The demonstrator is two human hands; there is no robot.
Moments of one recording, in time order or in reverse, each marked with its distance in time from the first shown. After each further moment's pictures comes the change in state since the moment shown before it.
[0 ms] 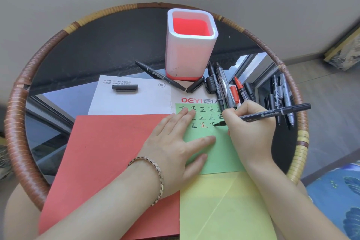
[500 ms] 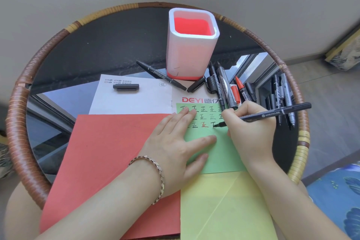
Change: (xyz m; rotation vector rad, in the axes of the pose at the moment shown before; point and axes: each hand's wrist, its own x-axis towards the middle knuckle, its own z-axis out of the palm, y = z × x) left_hand 0.000 0.000 0.000 0.002 -0.001 0.001; right_hand -0.001 -0.003 0.000 0.005 -0.027 -0.011
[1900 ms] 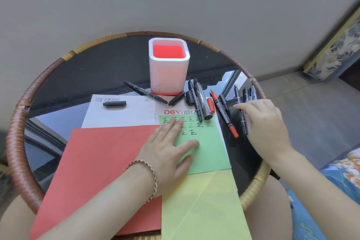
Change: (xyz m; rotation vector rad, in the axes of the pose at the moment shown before) left_hand 0.010 0.007 0.014 0.195 0.117 0.081; right_hand 0.044 0.033 -0.085 -0.903 -0.106 -0.603
